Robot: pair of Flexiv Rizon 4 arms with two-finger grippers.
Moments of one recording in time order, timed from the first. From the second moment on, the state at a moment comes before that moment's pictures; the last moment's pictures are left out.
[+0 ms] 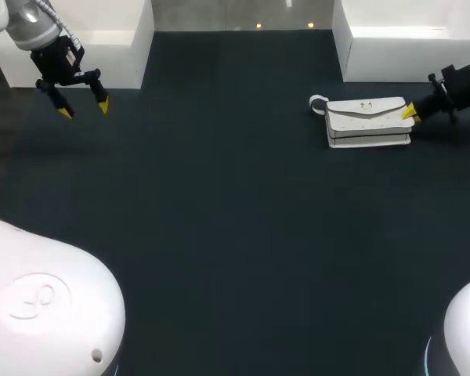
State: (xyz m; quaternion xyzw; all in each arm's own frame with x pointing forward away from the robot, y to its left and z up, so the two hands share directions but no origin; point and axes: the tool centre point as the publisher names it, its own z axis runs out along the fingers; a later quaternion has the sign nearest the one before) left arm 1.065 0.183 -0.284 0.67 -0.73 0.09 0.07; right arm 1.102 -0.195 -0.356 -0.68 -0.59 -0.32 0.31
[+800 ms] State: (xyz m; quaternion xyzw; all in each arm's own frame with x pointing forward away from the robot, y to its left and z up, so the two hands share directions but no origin) left arm 1.066 0.176 -0.279 0.67 -0.73 0.08 0.06; right arm 1.104 -0.198 -0.356 -0.67 -0.59 -0.32 0.32
